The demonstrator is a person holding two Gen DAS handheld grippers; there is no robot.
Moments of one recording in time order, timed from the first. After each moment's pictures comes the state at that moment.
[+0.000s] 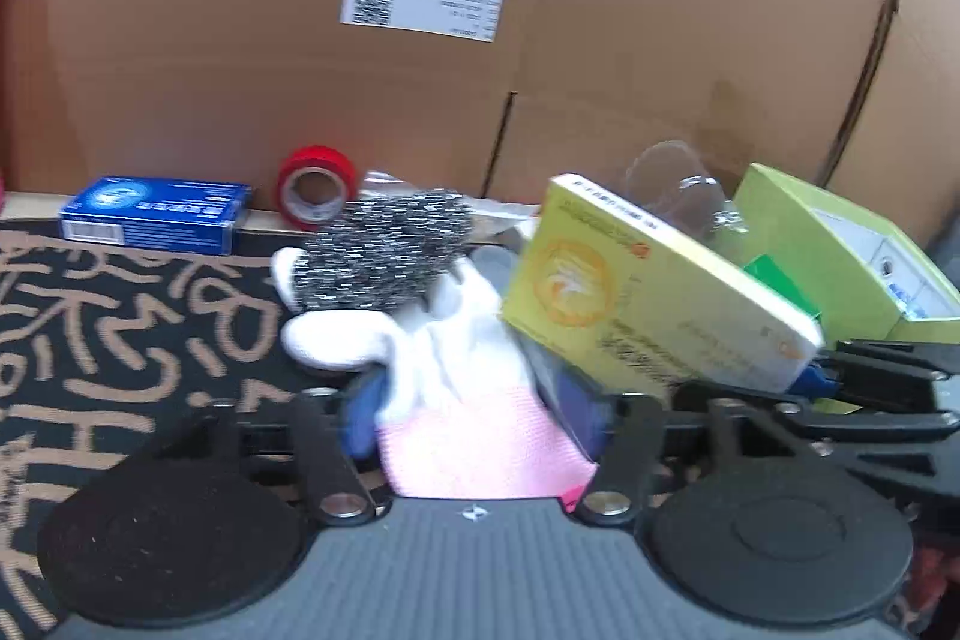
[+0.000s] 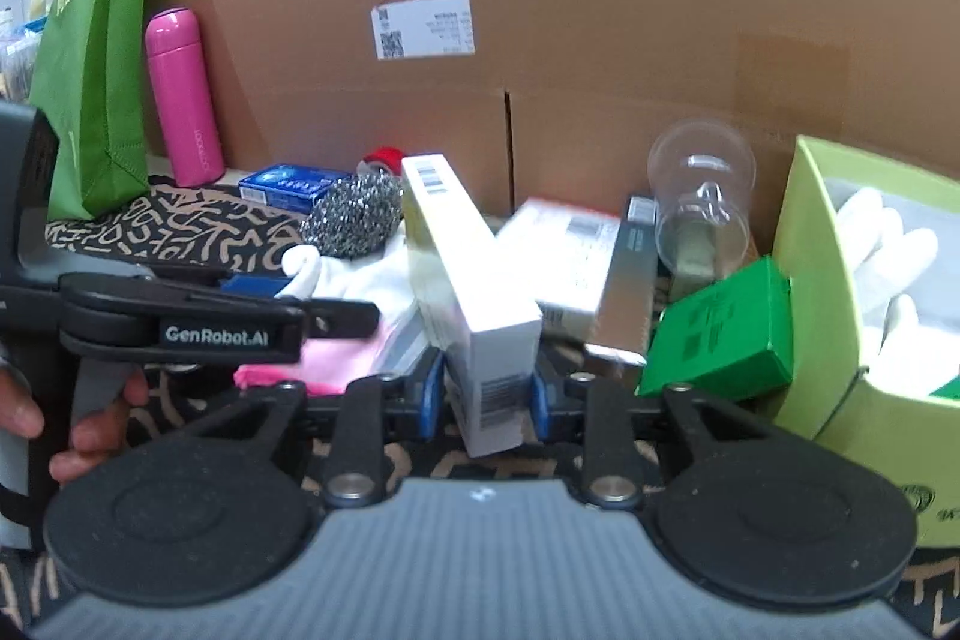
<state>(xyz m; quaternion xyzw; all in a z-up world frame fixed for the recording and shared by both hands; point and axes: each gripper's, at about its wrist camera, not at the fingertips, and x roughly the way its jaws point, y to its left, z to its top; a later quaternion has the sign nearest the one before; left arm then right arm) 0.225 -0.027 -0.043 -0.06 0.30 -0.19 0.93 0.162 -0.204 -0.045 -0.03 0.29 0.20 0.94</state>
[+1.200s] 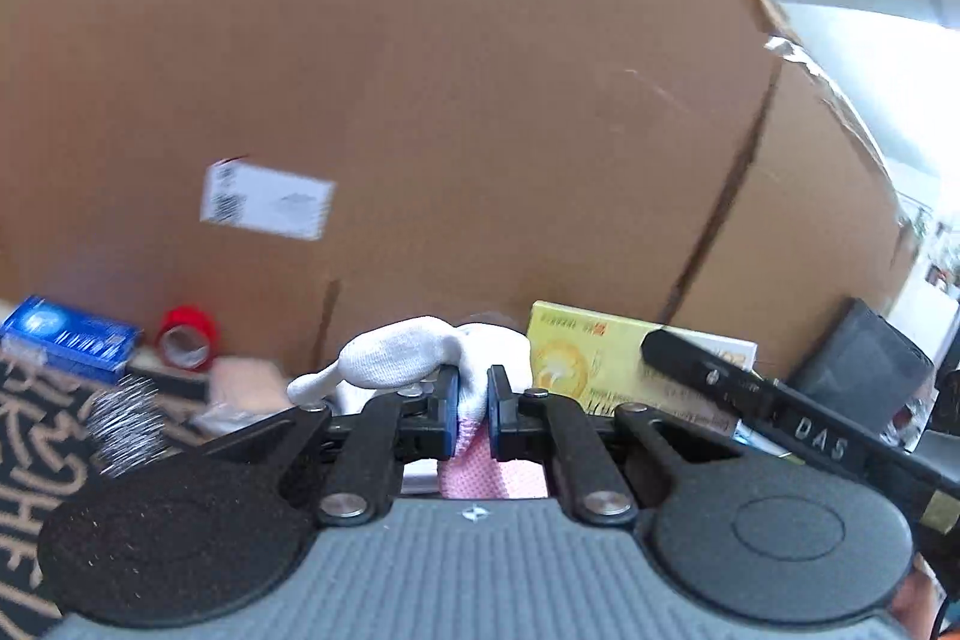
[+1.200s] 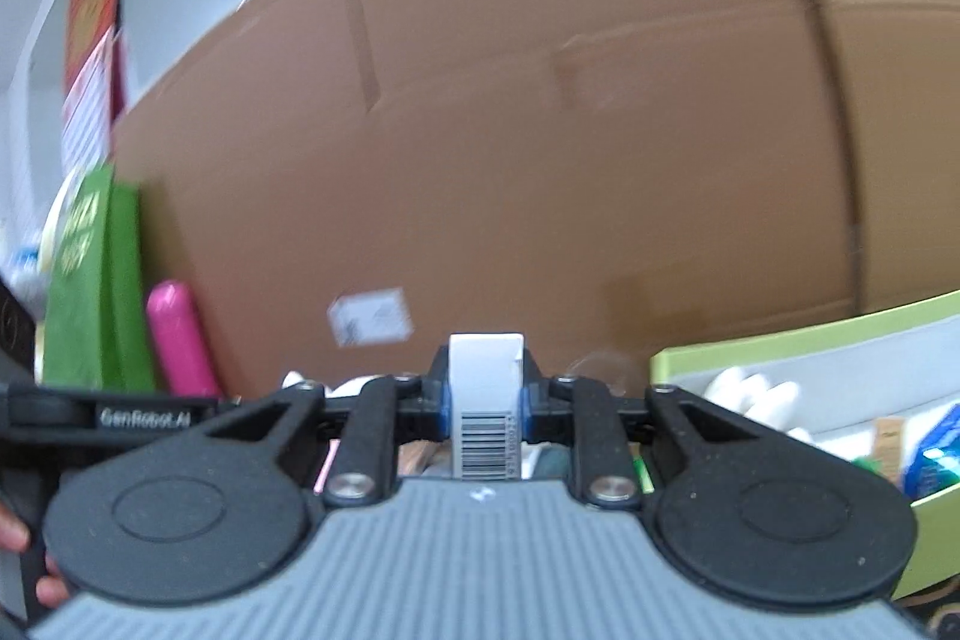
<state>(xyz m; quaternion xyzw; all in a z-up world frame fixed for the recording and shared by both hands) 0.183 -0.062 0.050 -0.13 0.19 -0.26 0.94 0.127 -0.288 0.023 0.11 0.09 0.16 0.98</state>
